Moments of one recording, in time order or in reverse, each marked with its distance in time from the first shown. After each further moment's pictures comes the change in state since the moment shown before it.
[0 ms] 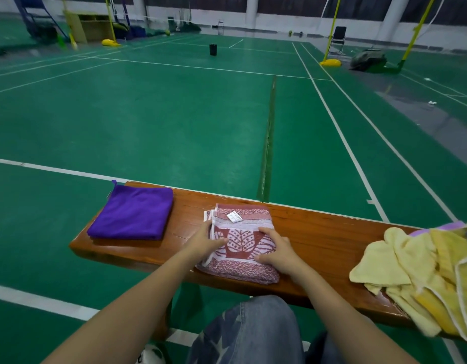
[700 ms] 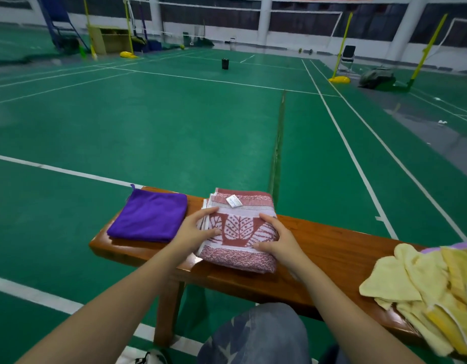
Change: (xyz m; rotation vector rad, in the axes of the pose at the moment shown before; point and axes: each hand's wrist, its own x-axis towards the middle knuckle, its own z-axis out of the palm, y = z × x) left_hand -0.026 0.011 -0.053 -0.275 0.067 0.221; right_hand -0.013 -0.048 0.004 0.348 -0.005 -0.202
